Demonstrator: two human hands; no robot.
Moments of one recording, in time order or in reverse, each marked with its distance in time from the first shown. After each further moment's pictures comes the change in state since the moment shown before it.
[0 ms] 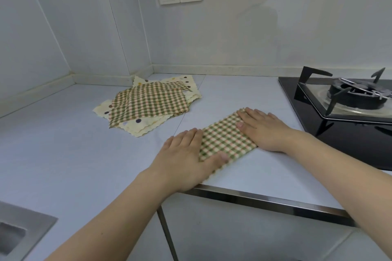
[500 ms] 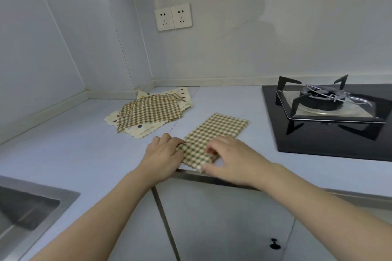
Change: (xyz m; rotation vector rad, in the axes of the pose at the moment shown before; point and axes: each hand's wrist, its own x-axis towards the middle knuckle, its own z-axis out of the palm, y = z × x) left_hand -0.030 0.003 -0.004 -0.079 0.220 -0.094; right_hand -0.123 -0.051 0.000 0.210 0.296 -0.416
